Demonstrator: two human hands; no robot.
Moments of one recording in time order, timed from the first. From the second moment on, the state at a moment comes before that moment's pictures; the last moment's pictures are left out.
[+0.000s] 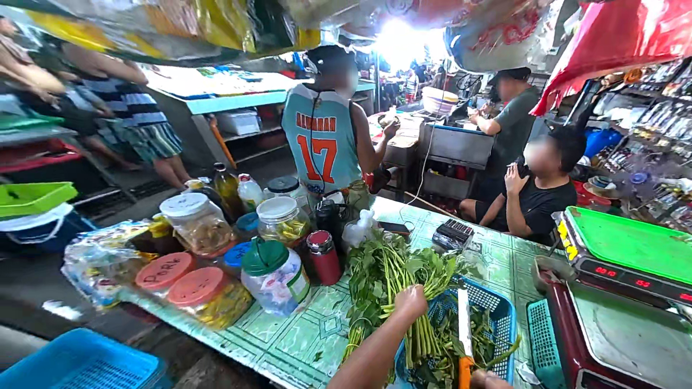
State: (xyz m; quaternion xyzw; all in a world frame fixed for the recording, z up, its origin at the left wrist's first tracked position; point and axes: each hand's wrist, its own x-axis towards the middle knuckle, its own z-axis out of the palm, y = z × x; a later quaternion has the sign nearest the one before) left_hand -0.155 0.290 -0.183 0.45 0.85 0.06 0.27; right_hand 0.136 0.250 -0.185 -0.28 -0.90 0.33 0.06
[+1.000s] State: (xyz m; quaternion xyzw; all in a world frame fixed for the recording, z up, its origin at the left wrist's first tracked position) left_hand -0.230 0.171 -0.145 0.42 0.74 0.39 0.36; right_hand -0.057 0.234 -0.121 -0.11 -0.55 0.74 0.38
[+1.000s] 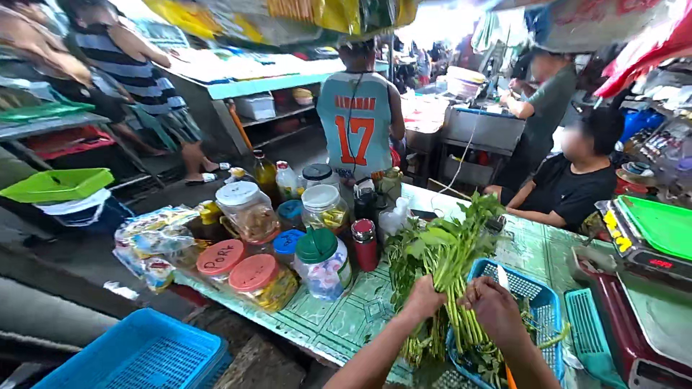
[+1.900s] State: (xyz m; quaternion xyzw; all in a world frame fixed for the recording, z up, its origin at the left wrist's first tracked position) left_hand -0.379 0.163 -0.132 0.24 0.50 0.69 0.47; right_hand -0.182 0.233 -0.218 -0.61 -0.74 0.29 0.01
